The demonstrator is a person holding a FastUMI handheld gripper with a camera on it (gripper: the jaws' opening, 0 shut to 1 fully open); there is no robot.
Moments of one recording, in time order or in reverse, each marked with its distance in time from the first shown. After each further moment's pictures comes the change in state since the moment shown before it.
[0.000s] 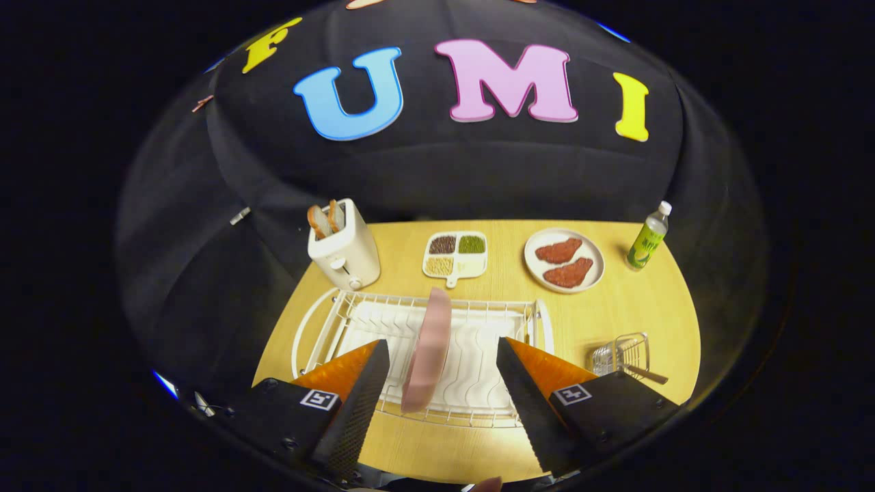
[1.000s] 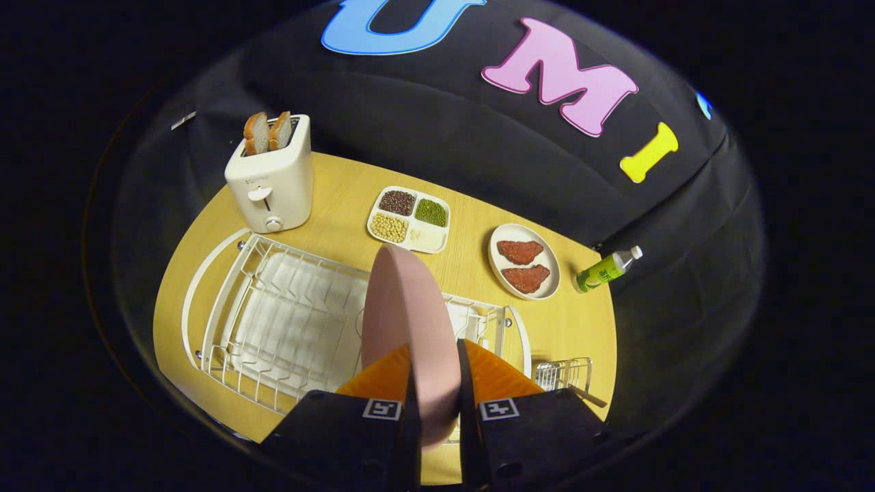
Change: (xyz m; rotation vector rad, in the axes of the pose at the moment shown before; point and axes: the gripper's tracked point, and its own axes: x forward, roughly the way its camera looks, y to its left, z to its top) arm 0.074 -0.006 0.004 -0.341 0.130 -0.415
